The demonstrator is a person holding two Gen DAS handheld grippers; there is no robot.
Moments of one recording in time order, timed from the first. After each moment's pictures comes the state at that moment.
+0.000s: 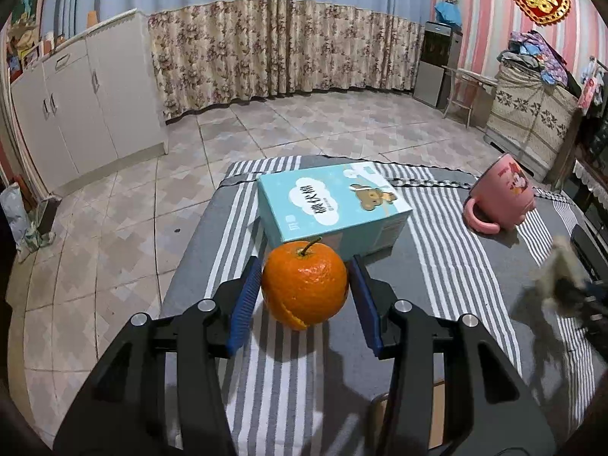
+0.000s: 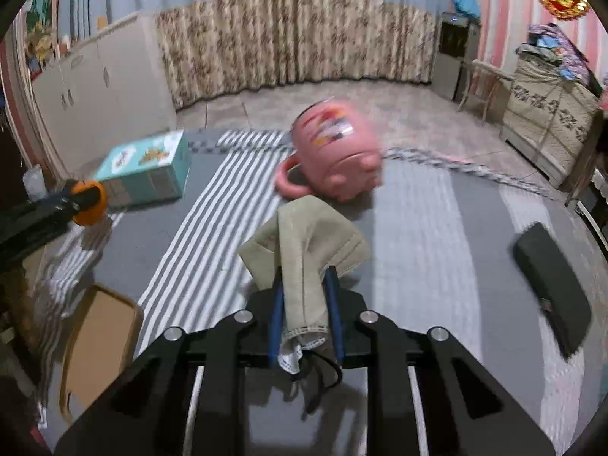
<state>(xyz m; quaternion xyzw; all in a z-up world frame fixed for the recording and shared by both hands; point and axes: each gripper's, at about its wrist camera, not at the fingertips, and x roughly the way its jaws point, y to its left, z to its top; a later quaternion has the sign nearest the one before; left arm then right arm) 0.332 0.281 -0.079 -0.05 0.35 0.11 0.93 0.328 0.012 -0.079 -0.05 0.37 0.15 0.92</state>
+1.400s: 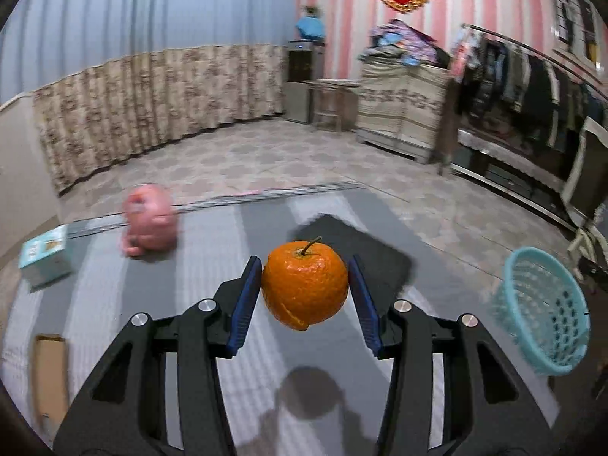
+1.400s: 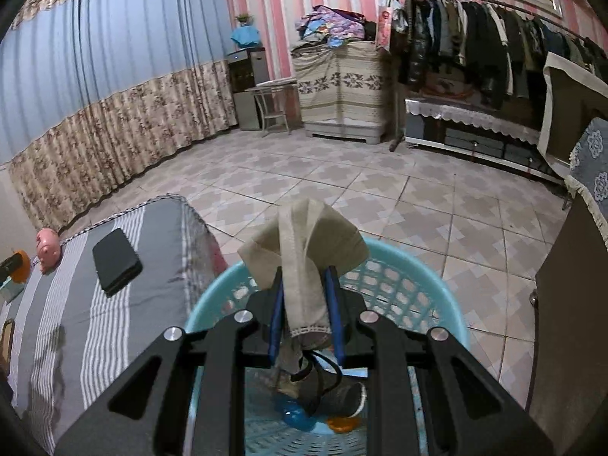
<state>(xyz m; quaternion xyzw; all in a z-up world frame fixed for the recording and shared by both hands) 0.284 -0.099 -0.027 0.01 0.29 -0.10 0.95 0.208 -0.468 -0.058 0.12 0.29 -0.13 0.94</state>
